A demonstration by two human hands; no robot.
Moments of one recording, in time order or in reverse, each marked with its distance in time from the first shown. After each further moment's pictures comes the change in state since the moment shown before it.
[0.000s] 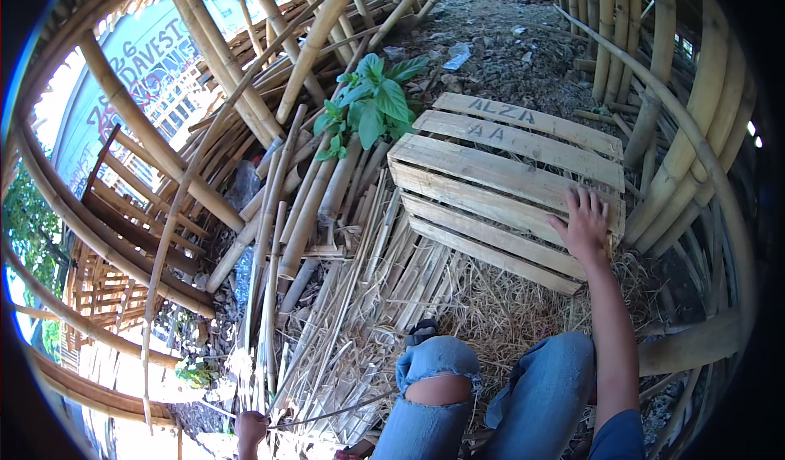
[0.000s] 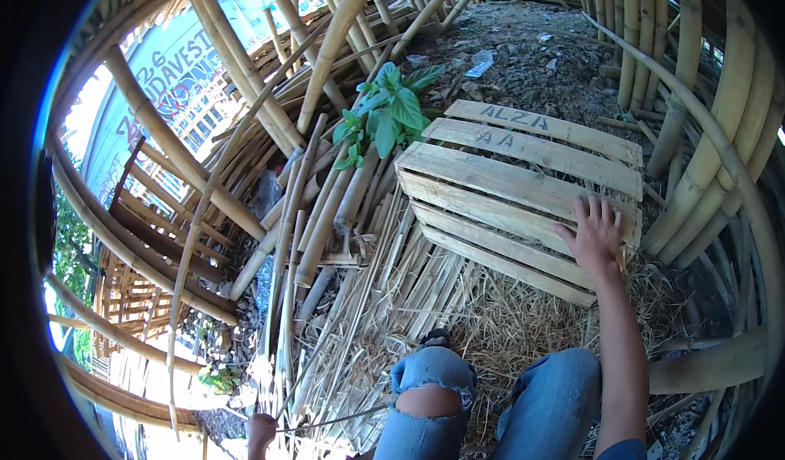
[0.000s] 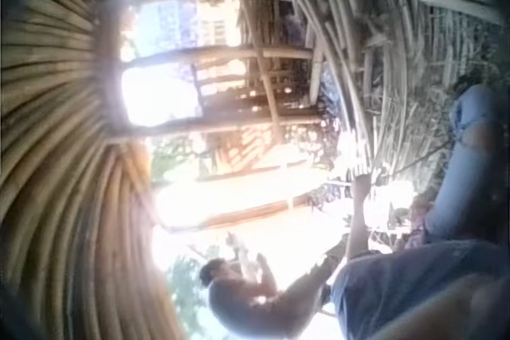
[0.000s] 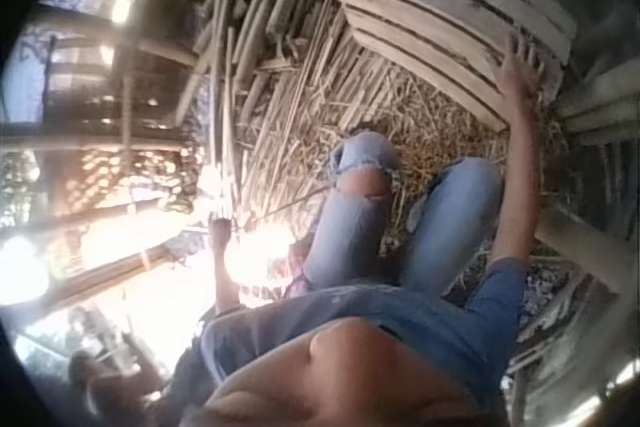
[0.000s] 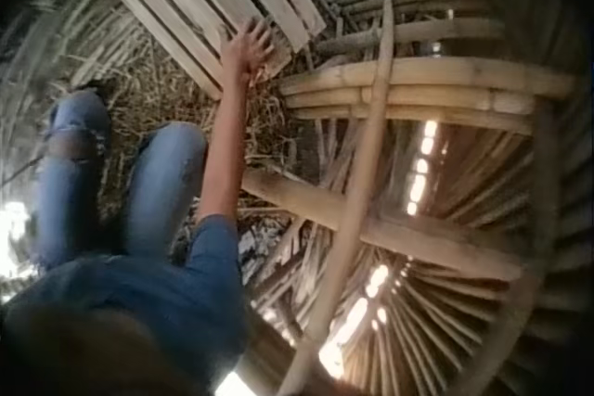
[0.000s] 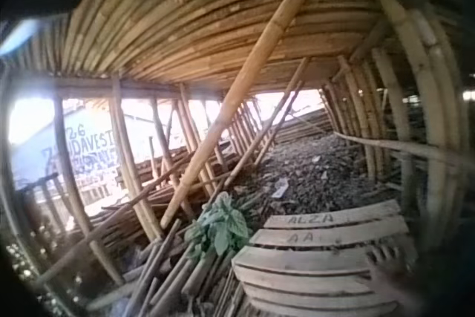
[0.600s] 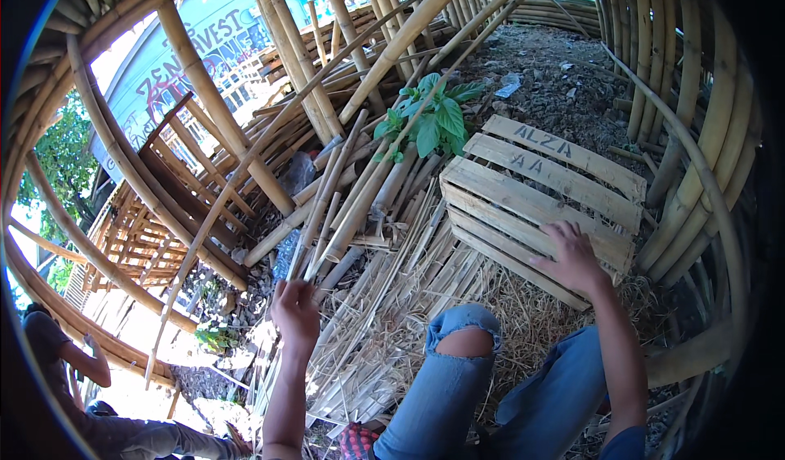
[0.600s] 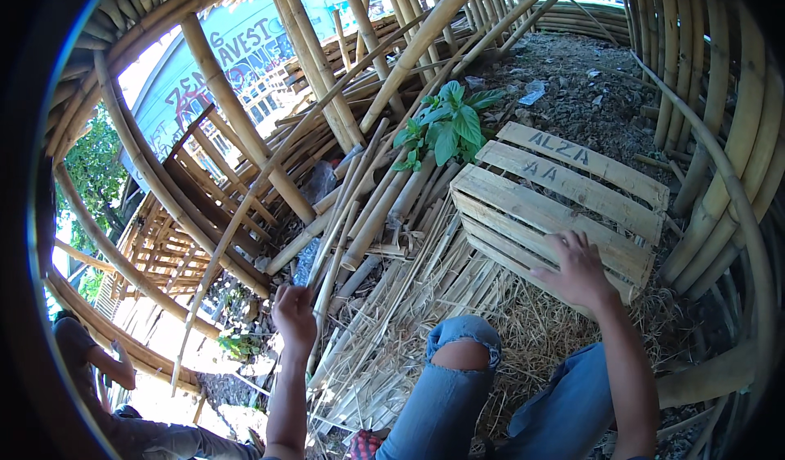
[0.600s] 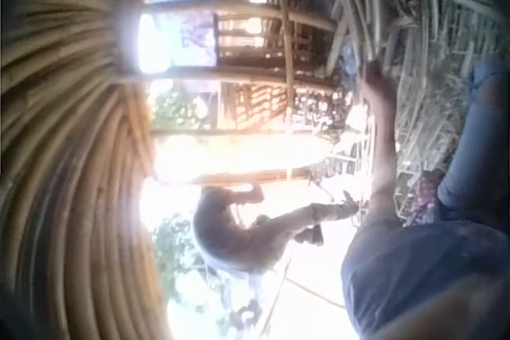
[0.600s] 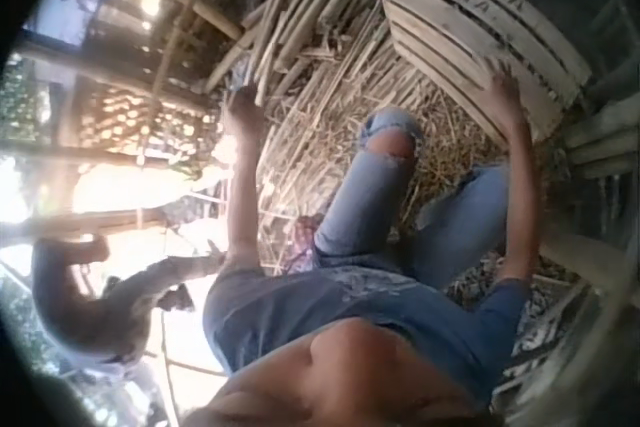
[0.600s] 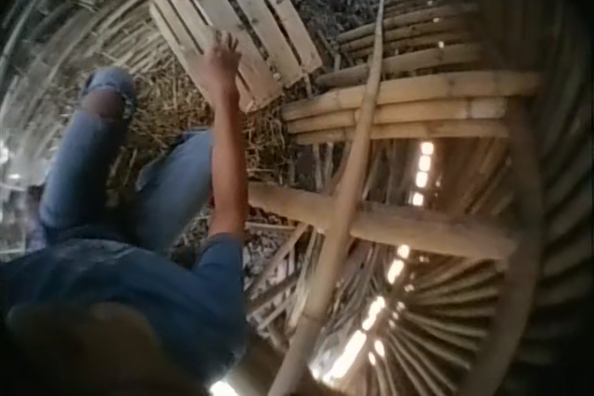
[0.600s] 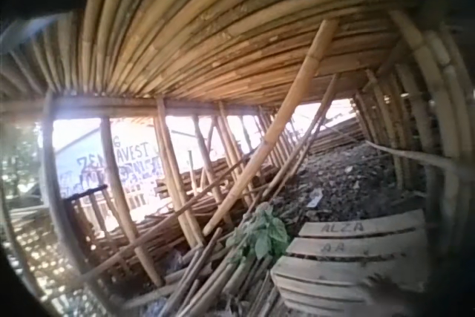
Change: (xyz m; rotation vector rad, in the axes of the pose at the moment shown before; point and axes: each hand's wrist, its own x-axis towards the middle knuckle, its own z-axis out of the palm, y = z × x) left_hand -0.015 0.234 -0.143 -0.657 0.874 0.508; right_hand -0.050 -0.086 -0.133 0.431 -0.302 -0.325
